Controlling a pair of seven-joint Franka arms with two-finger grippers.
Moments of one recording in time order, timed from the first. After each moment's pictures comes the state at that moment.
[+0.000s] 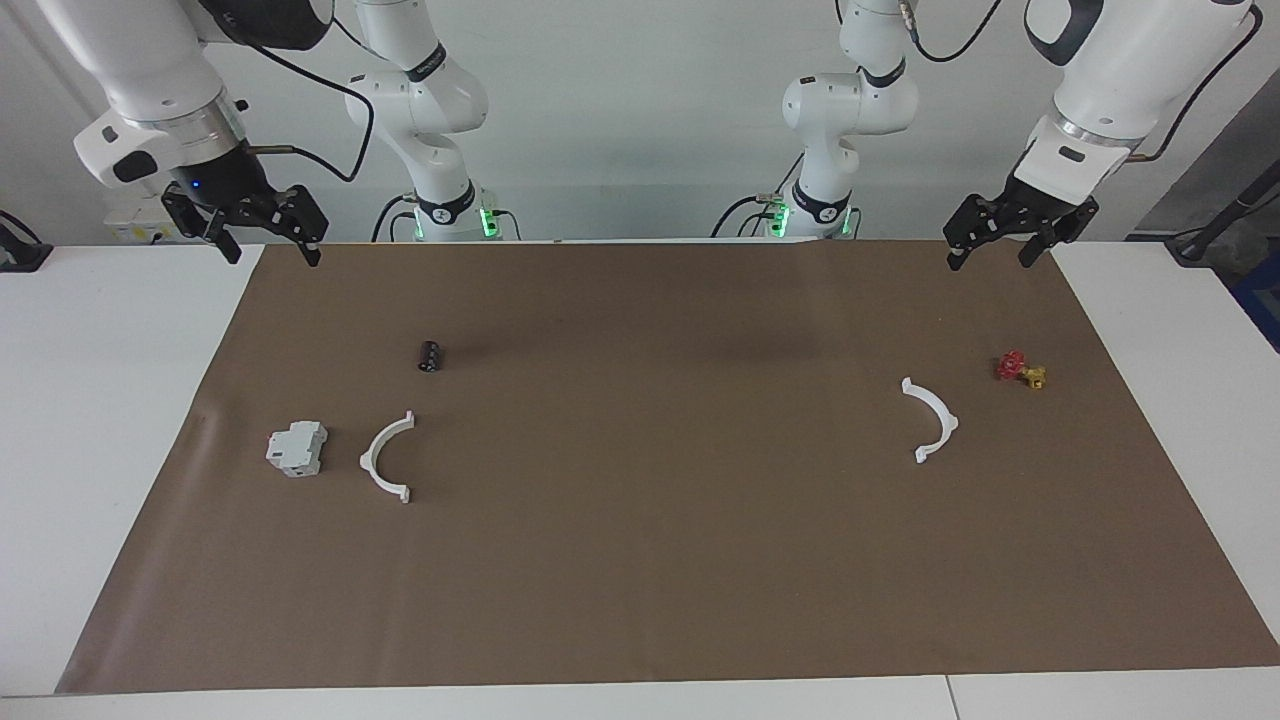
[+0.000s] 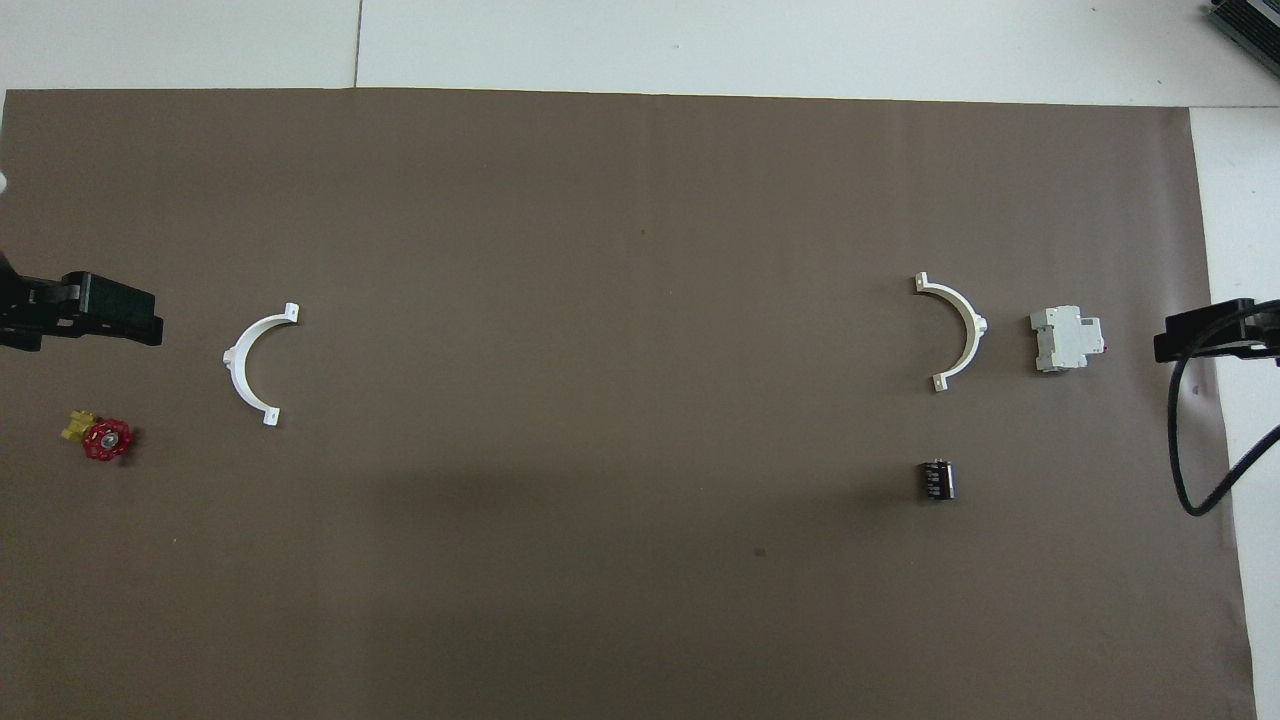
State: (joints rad) left arm -0.09 -0.02 0.02 -1.56 -0.01 1.52 -0.04; right arm 0.00 -0.06 -0.07 -1.63 -0.03 1.55 -0.01
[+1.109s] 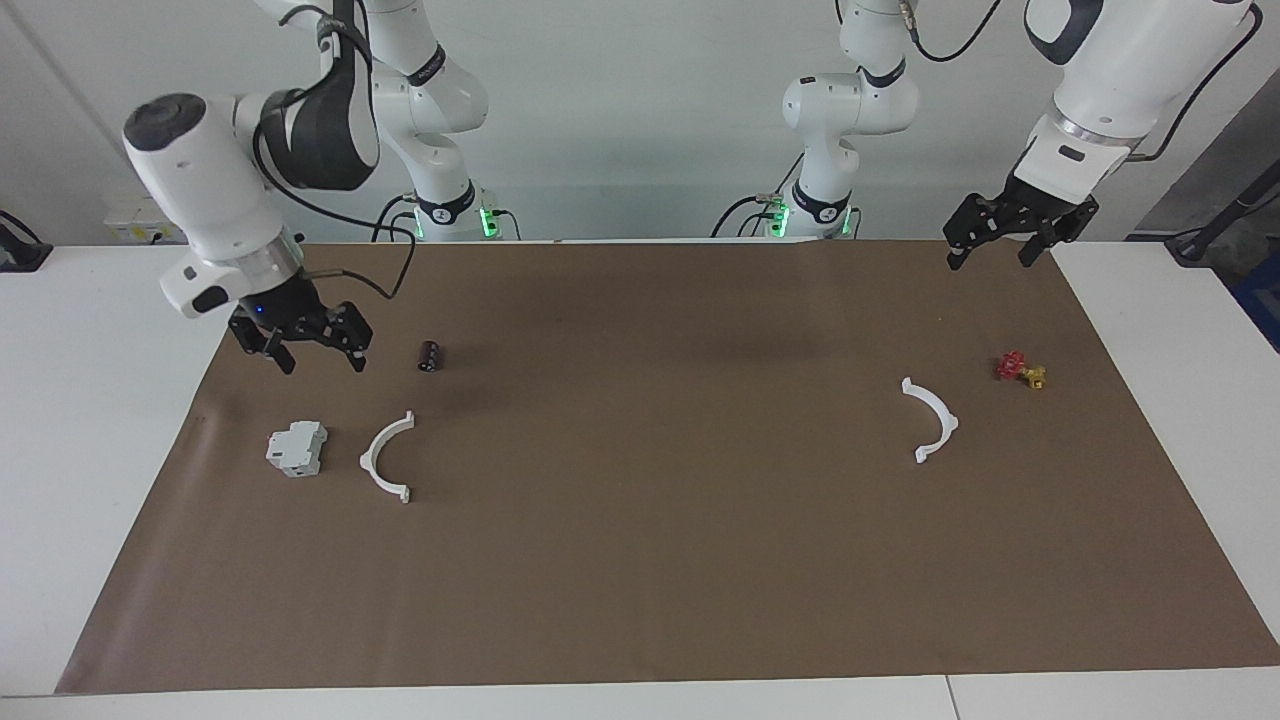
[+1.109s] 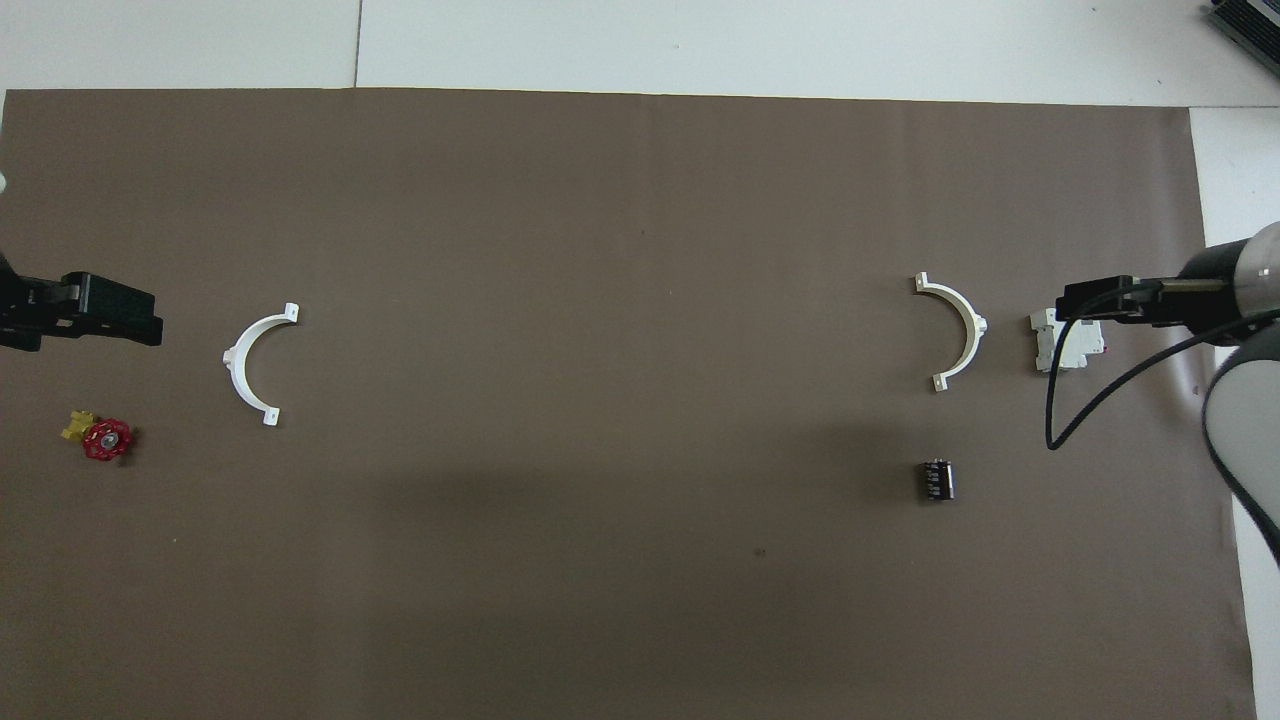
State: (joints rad) left arm -0.09 -0.02 0.02 -1.56 -0.01 1.52 -0.04; right arm 0.01 0.09 -0.06 -1.92 0.06 2.11 -0.08
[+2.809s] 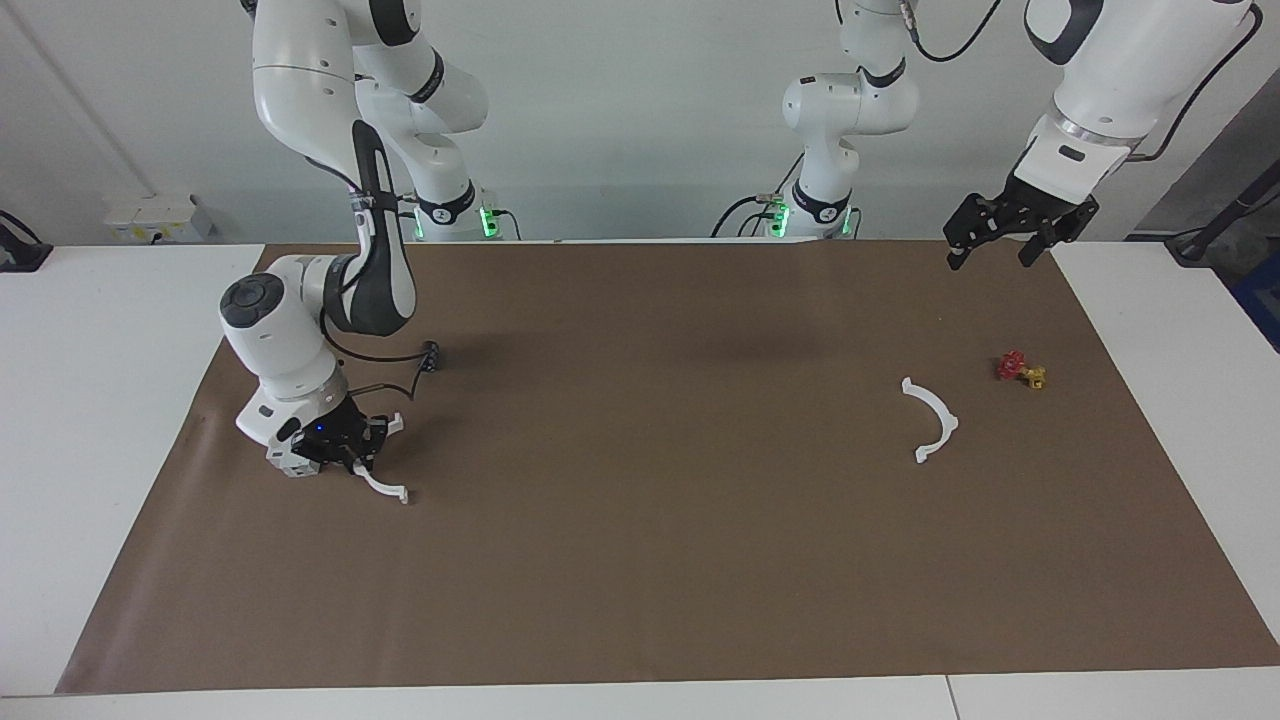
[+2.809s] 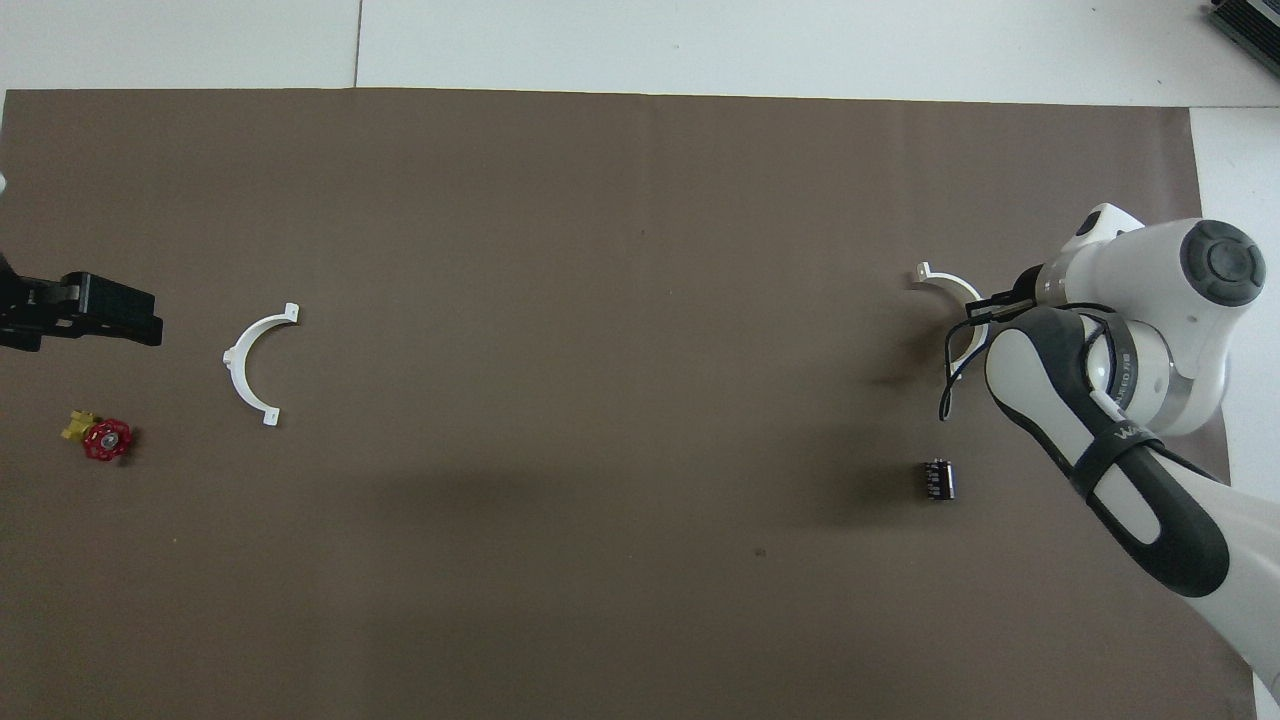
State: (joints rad) left arm -0.09 -0.02 0.02 -1.56 -0.01 1.52 -0.04; right arm 0.00 0.34 -0.07 -1.96 0.07 2.41 -0.29
